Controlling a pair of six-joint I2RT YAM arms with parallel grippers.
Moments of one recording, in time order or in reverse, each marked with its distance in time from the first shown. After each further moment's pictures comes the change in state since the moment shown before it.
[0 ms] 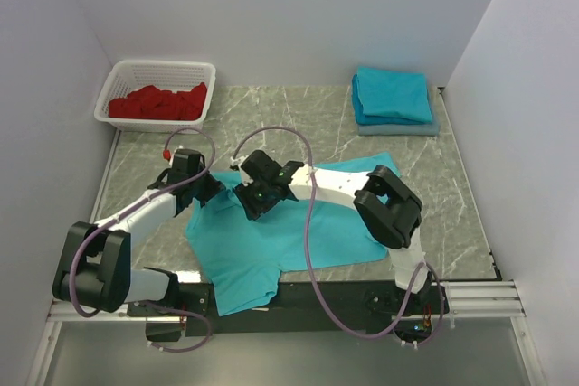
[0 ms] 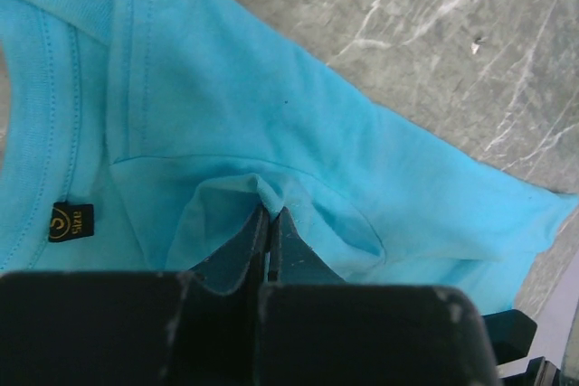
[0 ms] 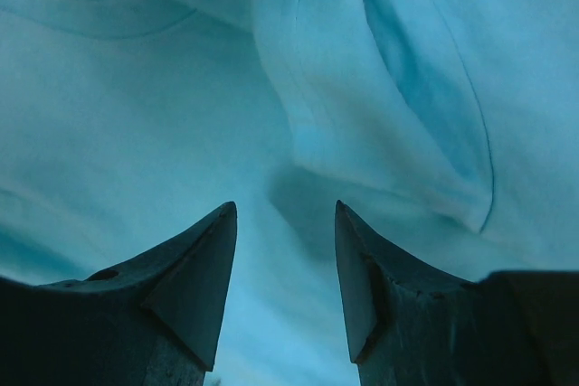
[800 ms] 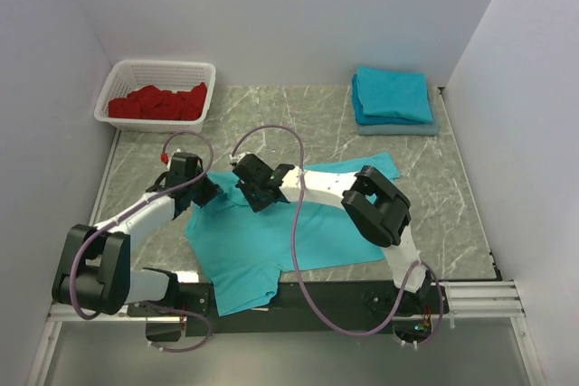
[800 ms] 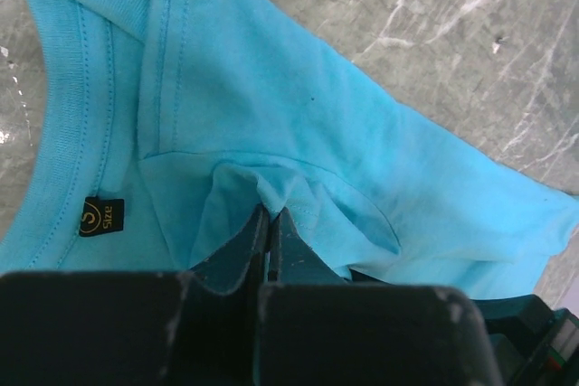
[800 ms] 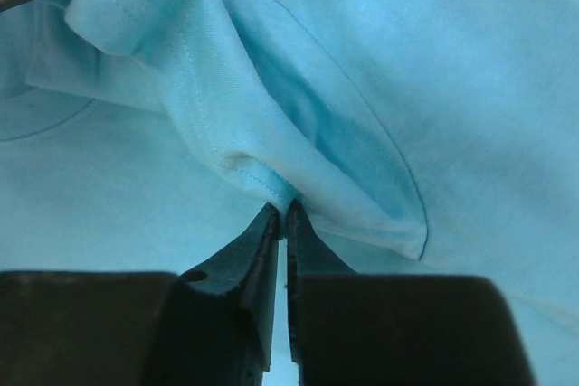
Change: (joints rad) left arm 0.020 -0.009 -0.037 0.005 0.004 0.018; right arm 0.037 0.089 0.067 0.014 0.255 0.074
